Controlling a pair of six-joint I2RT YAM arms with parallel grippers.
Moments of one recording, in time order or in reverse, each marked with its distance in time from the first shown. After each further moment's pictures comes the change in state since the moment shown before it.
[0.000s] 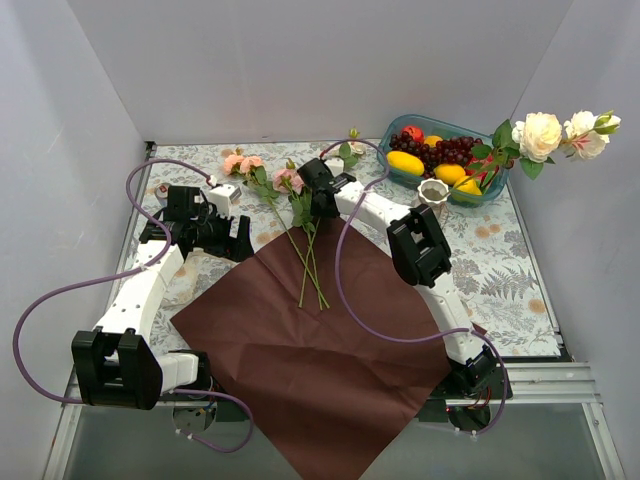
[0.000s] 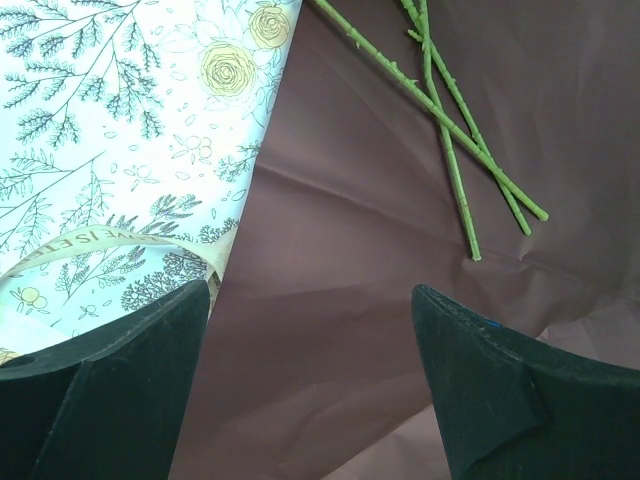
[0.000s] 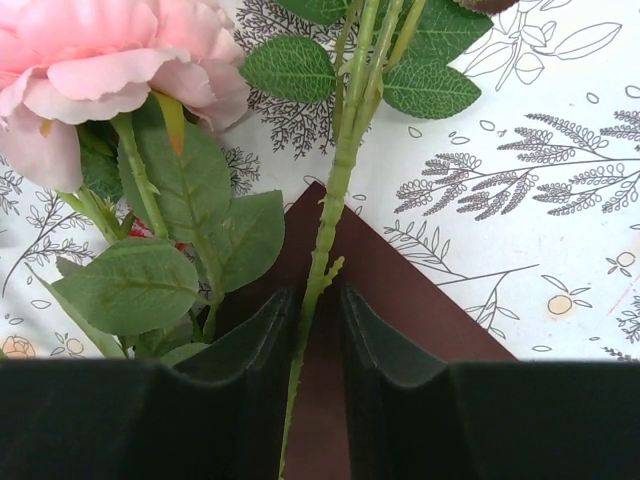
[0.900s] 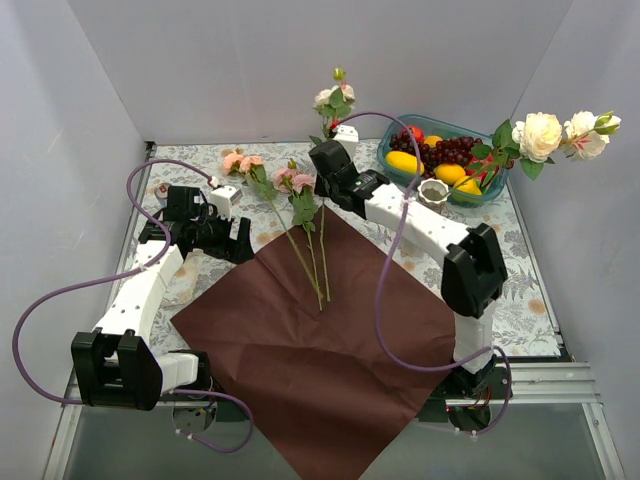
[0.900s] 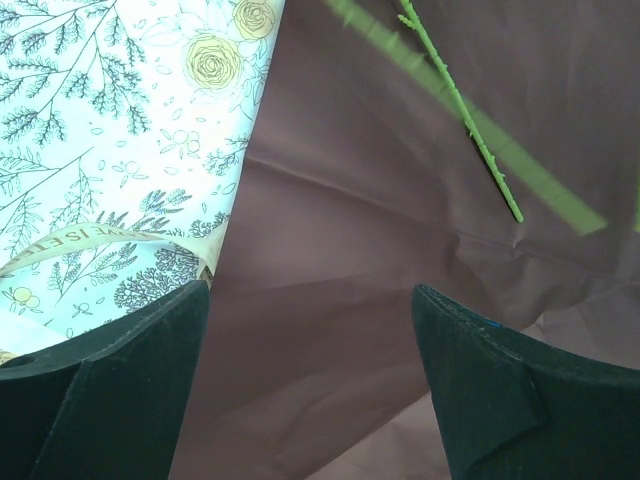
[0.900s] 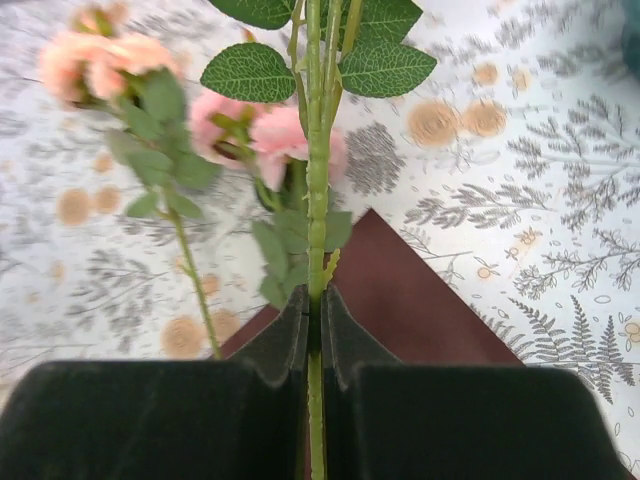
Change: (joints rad) left arm 0.000 -0.004 0.003 -0.031 0.019 0.026; right arm 0.056 -0.432 -0.286 0.189 0.095 -0.070
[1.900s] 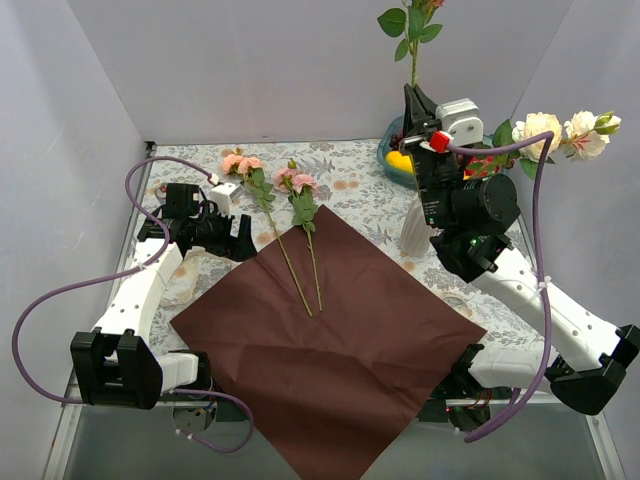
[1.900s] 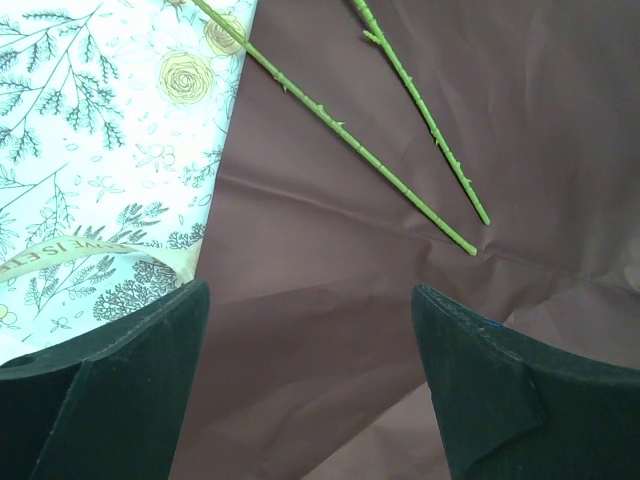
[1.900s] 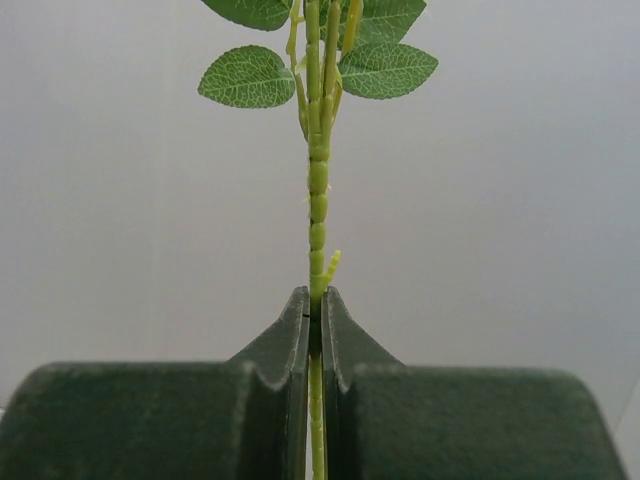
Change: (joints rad) left arm 0.000 0.006 0.029 -0.011 0.058 -0.019; right arm 0.111 -0.803 -0.401 0.976 0.003 -1.117
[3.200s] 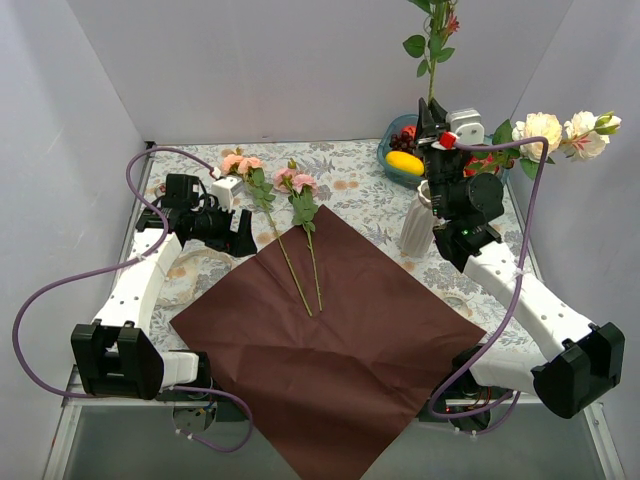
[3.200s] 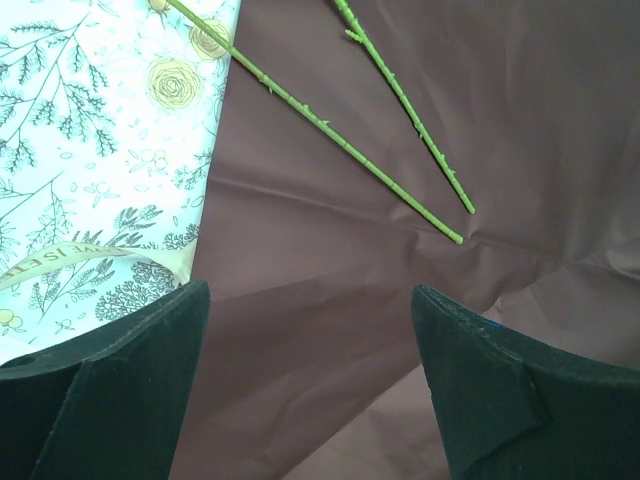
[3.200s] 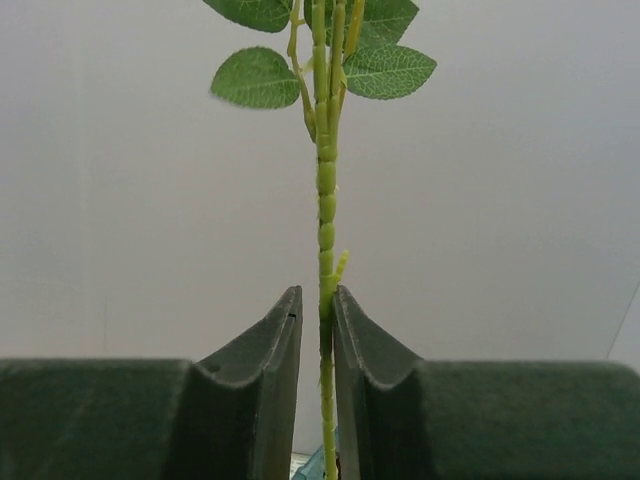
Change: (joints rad) left arm 0.000 0.049 0.092 -0.093 0.027 0.039; right arm -0.323 0.027 -0.259 0.194 -0.174 0.185
